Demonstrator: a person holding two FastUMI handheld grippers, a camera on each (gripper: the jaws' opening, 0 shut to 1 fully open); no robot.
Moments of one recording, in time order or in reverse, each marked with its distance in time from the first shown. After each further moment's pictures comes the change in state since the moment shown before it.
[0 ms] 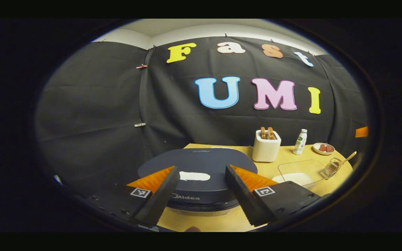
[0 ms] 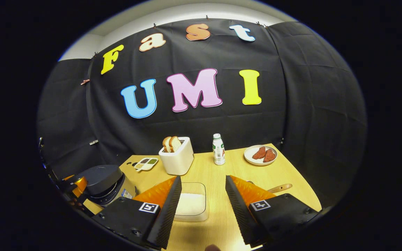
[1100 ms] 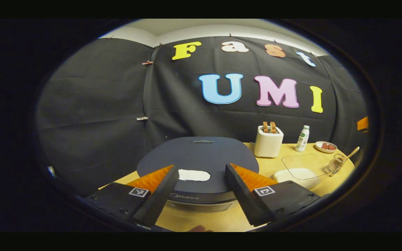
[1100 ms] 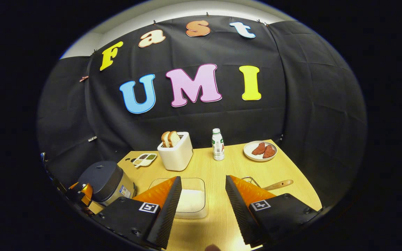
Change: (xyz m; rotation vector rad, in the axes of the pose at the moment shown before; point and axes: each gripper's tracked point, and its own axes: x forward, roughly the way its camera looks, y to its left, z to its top) left arm 0.002 -0.006 -0.049 -0.033 -0.020 0.021; right arm 0.002 -0.005 -0.010 -0.003 0.027 -0.016
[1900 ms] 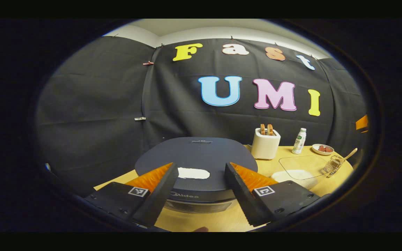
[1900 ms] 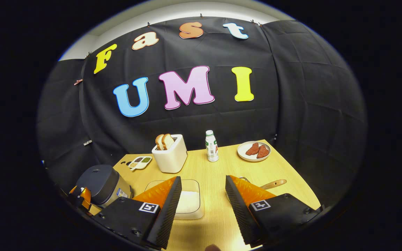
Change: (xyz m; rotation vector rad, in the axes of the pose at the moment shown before) left arm 0.000 -0.004 -0.004 -0.028 -0.036 -0.038; right arm -0.004 -0.008 0.004 0.019 -0.010 -0.041
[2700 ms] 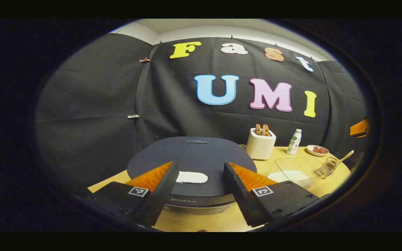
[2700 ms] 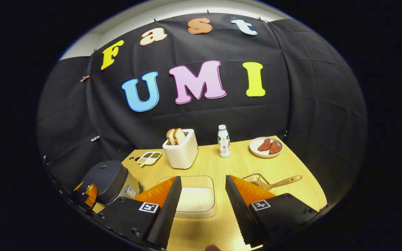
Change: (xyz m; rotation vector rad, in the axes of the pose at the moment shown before) left arm 0.019 -0.002 0.001 -0.033 0.020 -0.058; right arm 0.006 0.040 -0.015 -0.018 0.040 0.078
